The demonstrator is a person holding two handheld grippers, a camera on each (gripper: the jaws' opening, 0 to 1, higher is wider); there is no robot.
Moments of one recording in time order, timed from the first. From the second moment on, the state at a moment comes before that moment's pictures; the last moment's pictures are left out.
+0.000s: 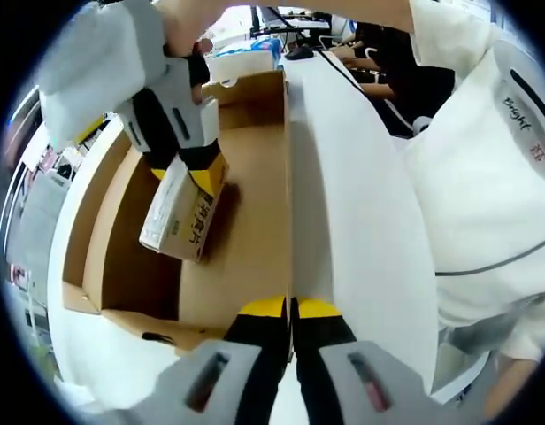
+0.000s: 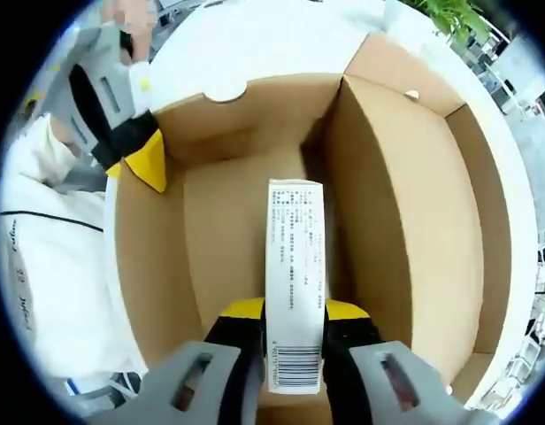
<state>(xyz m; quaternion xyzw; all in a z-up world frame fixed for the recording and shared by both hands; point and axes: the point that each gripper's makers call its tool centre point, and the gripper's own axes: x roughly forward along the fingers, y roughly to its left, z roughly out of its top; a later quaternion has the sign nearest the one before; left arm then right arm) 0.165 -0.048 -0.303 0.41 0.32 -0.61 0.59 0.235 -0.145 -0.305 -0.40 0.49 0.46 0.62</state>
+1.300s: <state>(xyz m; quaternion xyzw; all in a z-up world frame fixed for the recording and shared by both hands) 0.165 -0.048 -0.303 0.42 0.32 -0.61 0.59 0.203 -0.172 -0.254 -0.37 0.46 0.47 0.65</state>
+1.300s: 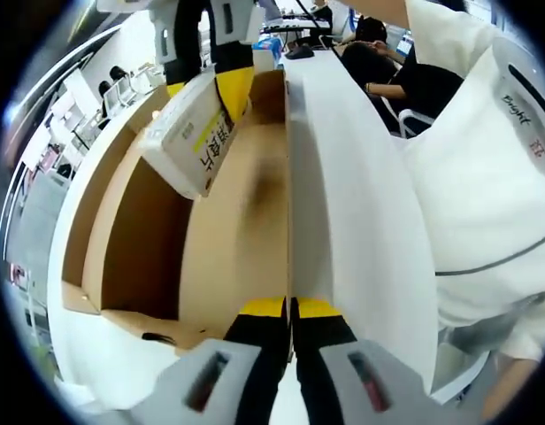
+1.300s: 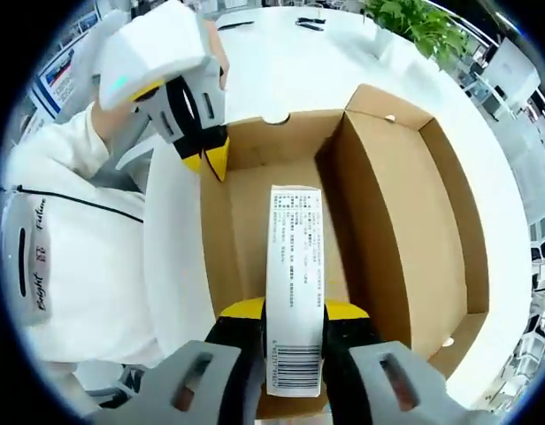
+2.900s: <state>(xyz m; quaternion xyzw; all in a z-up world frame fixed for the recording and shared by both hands) 0.166 -0.047 -0.303 0.41 0.32 -0.61 0.59 0.089 -0.224 -0.233 -0.44 0.39 0.58 0.56</state>
